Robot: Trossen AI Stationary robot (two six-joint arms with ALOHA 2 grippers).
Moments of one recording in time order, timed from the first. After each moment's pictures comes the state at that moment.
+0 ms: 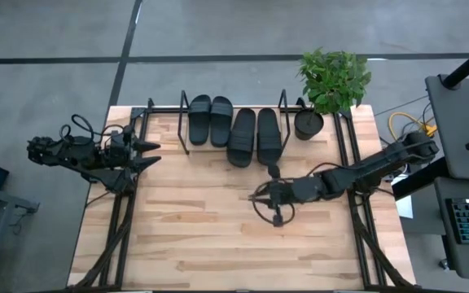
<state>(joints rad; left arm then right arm) -0.32 0.38 0.71 -0.45 -0.51 -0.22 0.35 1.39 0.88 0.18 0.29 0.02</state>
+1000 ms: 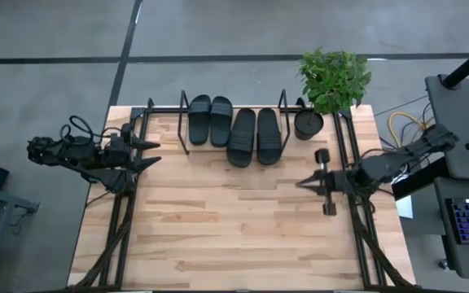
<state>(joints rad) -0.32 0.38 0.71 -0.45 -0.51 -0.07 0.46 0.74 0.58 0.18 0.34 -0.24</state>
